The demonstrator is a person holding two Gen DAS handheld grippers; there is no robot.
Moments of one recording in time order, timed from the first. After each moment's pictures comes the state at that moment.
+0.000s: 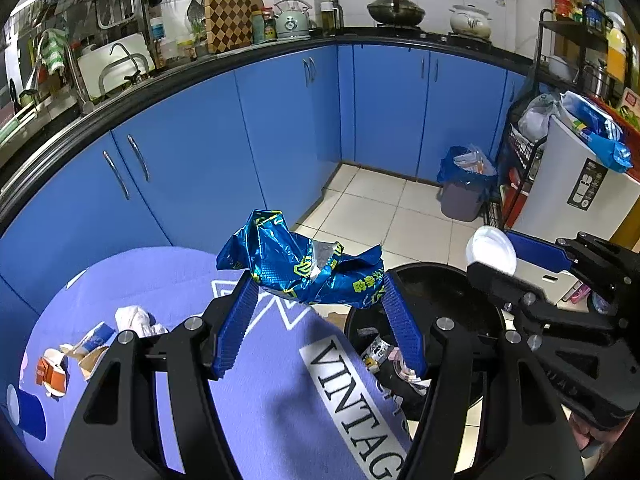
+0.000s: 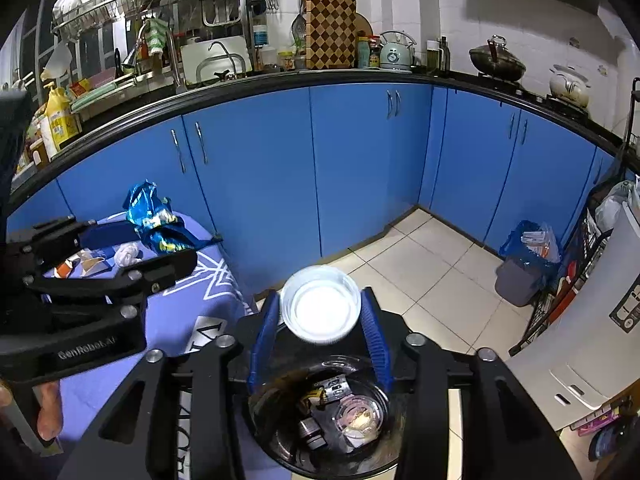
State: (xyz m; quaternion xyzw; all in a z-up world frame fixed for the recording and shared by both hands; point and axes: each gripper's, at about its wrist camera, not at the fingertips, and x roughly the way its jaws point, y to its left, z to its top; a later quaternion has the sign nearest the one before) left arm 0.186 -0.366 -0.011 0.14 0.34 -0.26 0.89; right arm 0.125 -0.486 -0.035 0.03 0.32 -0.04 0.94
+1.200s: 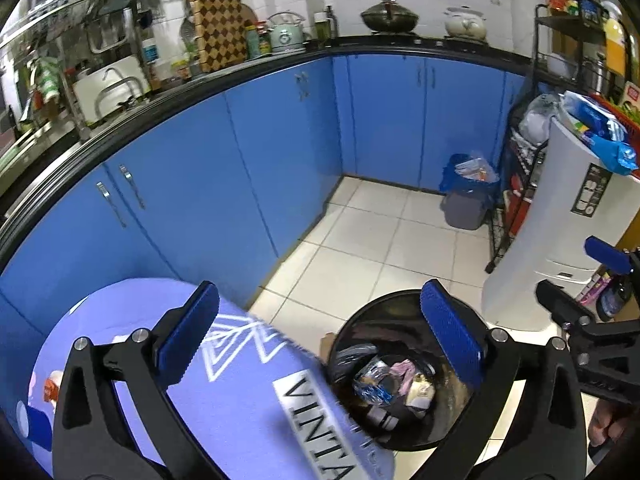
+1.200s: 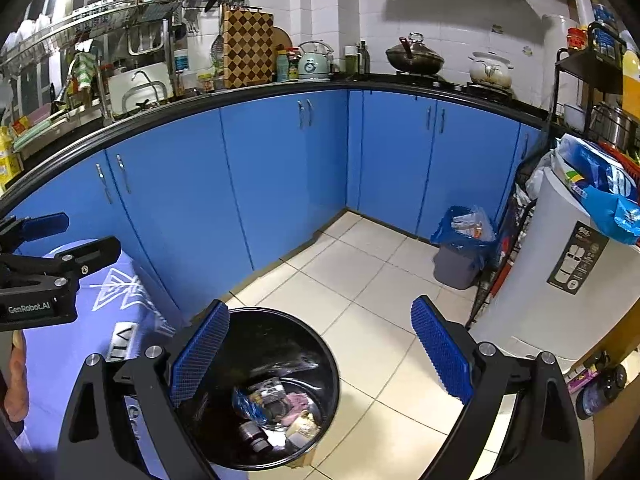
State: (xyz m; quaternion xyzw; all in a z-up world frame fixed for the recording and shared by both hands) left arm 0.185 -0.402 0.002 0.16 0.32 -0.25 0.90; right arm 0.078 -0.556 -0.030 0.06 0.29 -0.16 0.94
